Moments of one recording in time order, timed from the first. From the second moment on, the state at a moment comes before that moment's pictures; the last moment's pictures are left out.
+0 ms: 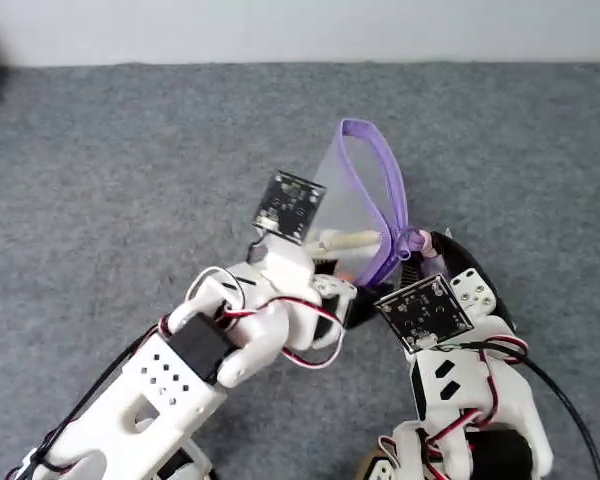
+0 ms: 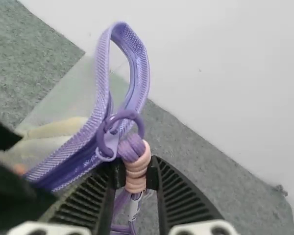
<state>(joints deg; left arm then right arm) 39.9 -42.0 42.2 53.5 23.6 -5.9 -90.2 54.9 60.0 33.2</state>
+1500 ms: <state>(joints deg) 33.8 -42.0 32.3 69.8 15.5 -4.6 -100.7 52.1 72.7 33.4</state>
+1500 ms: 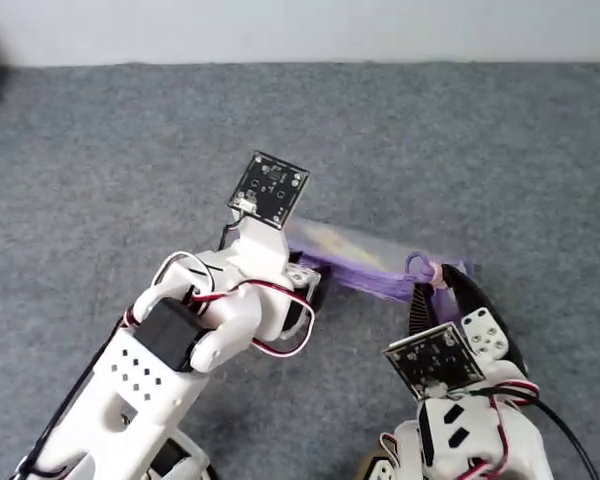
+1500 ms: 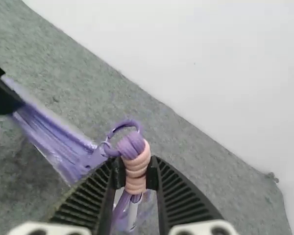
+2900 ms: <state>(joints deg) 40.4 -42.0 29.3 69.3 -2.8 -11.3 -100.8 51.9 72.7 33.4</state>
